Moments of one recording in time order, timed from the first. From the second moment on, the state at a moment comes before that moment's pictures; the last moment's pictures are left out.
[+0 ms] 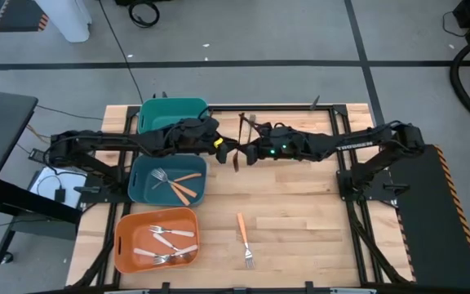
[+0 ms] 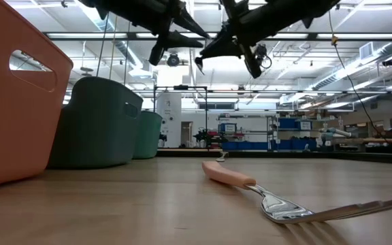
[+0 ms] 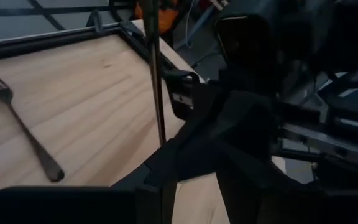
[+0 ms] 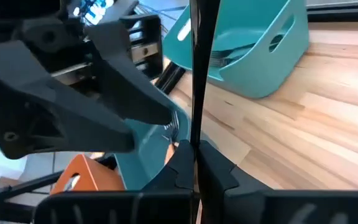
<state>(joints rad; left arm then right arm) 0.16 1.41 1.01 0.10 -0.06 -0.70 -0.08 1.45 0.96 0.14 0.18 0.87</state>
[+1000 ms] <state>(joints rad) 0.23 1.39 1.07 -0.07 0.00 -0.62 -0.06 1.47 1.03 0.03 0.21 0.86</state>
